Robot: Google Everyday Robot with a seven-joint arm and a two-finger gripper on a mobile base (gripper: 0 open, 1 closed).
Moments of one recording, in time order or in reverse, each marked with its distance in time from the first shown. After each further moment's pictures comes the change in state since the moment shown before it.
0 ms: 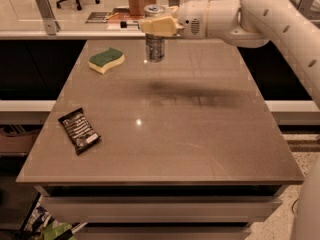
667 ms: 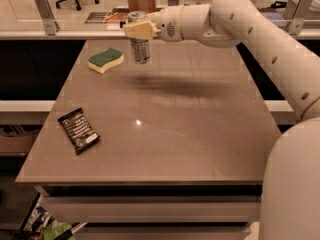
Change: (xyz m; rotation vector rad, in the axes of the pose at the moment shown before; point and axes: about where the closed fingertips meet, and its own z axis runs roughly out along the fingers) arm 0.021 -0.029 0.064 0.043 0.046 0.029
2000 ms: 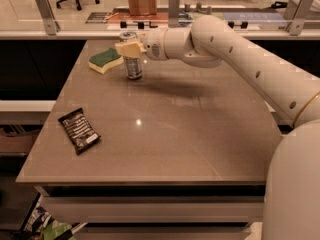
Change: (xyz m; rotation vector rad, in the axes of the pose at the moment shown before) arm 0.054 -0.004 0.042 0.090 0.029 0.017
